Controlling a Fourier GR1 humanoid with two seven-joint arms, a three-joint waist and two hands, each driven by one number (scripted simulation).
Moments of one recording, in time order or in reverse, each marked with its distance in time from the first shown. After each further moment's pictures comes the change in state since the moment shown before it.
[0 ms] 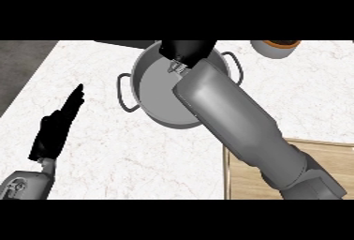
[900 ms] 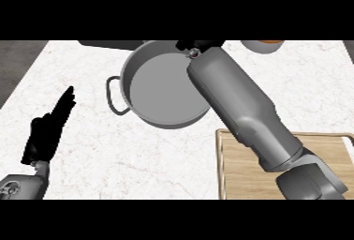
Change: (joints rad) left arm 0.027 0.003 0.043 0.008 0.003 0.018 -0.012; right arm -0.066 0.004 -0.139 0.356 -0.022 -0.183 -0.075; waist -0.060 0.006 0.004
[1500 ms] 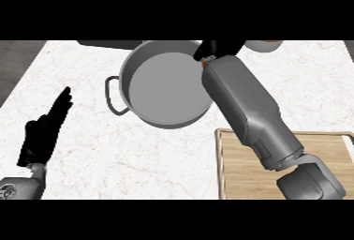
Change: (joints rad) left arm 0.018 0.003 0.015 -0.017 0.003 -0.006 -0.013; right arm 0.050 0.003 -0.163 0.135 -0.100 -0.264 -0.112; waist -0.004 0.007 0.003
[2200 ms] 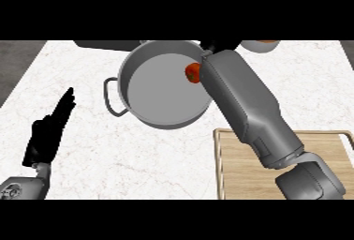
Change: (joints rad) left arm -0.004 -0.020 -0.009 0.007 -0.021 0.014 0.009; right arm -0.029 0.003 -0.019 -0.024 -0.011 -0.474 -0.058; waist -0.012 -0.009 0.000
